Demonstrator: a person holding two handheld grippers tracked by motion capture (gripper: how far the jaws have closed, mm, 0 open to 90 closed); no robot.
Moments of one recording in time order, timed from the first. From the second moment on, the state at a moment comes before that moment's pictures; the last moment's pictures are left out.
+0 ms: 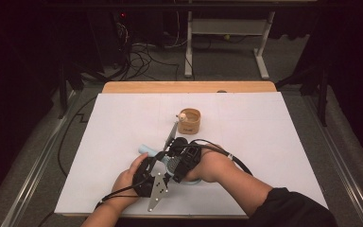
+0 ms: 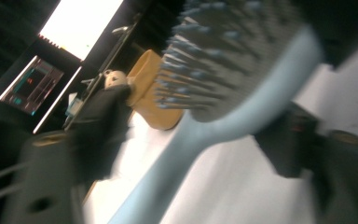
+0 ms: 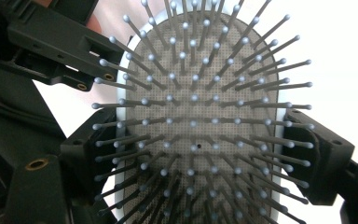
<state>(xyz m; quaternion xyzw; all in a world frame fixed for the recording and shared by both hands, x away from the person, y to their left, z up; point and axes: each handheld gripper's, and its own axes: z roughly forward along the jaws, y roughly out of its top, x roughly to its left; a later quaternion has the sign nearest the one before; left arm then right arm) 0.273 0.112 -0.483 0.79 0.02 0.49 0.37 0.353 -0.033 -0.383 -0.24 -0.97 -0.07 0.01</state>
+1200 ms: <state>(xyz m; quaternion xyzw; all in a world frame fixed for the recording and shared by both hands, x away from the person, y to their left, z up) 0.268 0.110 -0.487 0.80 -0.03 0.51 0.32 0.359 -0.036 -0.380 -0.26 -0.96 -0.09 0.04</state>
